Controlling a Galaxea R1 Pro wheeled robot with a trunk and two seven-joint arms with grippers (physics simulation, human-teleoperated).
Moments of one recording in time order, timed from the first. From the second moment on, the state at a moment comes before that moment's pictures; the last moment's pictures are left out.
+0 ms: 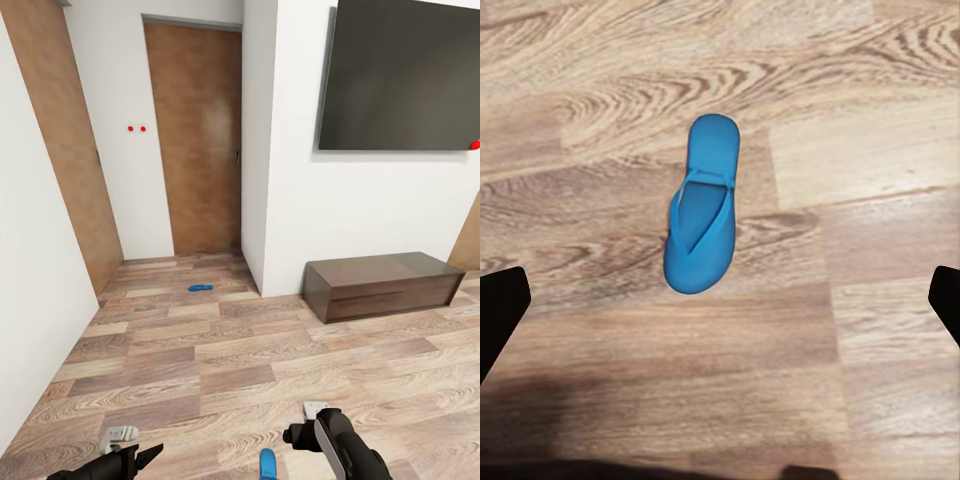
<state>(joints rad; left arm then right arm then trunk) -0.02 0.20 0.14 -1.16 0.27 0.50 -0.70 -0.39 0.06 0.05 -0.79 -0.09 0.77 0.00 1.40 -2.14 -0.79</state>
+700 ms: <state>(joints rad) -0.02 0.20 0.14 -1.16 0.27 0.50 -0.70 -0.39 0.06 0.05 -0.79 -0.09 0.77 0.00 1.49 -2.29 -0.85</state>
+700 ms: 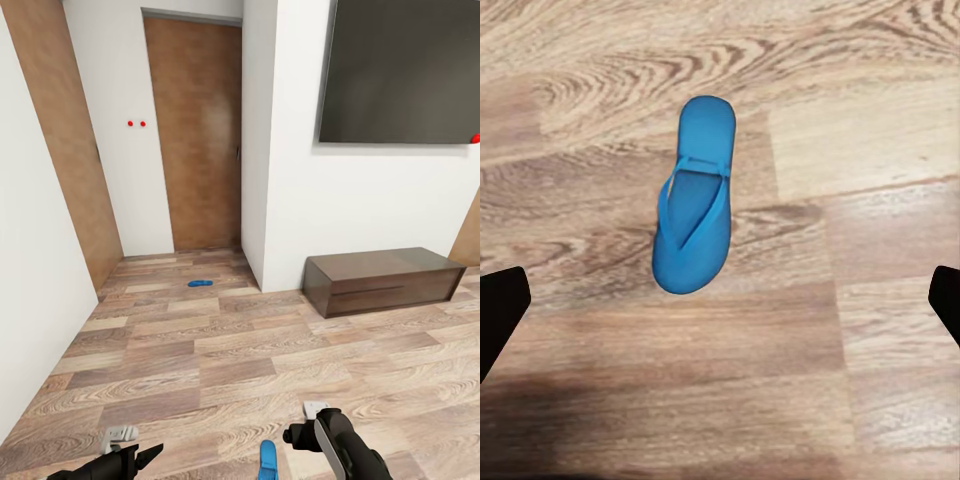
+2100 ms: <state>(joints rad) -0.02 0.20 0.14 -1.16 0.27 0.50 -0.70 -0.39 0.06 0.05 -0.79 -0.09 0.77 0.00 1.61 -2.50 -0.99</state>
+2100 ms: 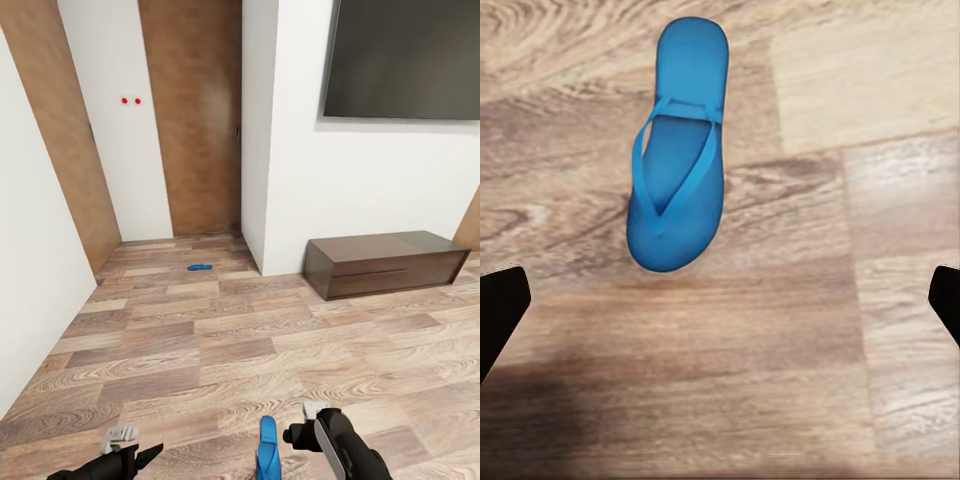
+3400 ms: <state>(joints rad) -0.02 0.20 0.14 -1.16 0.27 0.50 -0.70 -0.39 0.06 0.05 -0.79 -0.09 0.77 0.00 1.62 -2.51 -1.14</state>
